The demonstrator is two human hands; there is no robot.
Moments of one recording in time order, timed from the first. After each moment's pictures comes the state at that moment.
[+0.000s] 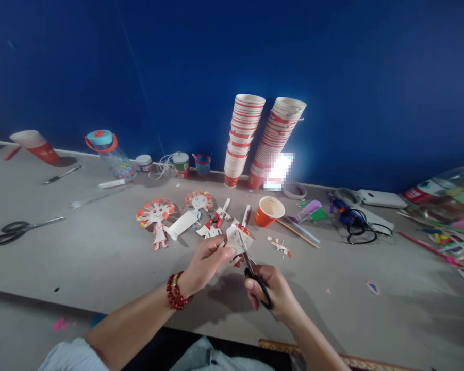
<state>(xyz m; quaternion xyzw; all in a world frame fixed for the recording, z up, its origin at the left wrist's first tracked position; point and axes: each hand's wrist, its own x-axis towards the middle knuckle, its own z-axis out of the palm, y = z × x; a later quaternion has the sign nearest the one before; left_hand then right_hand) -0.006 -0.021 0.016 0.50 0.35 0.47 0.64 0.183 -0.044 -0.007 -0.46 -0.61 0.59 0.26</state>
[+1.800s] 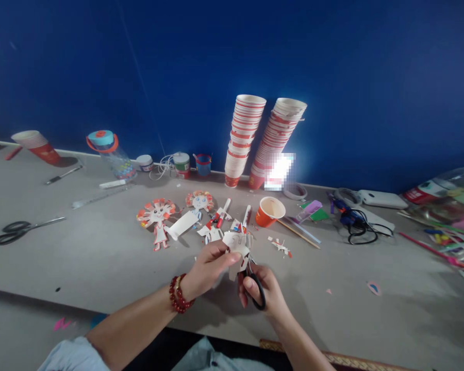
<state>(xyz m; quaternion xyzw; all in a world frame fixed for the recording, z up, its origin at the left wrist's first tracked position) -0.004 -0.025 0.007 0.47 0.39 0.47 0.63 0.159 -0.048 -0.014 -0.38 -0.56 0.63 0.38</state>
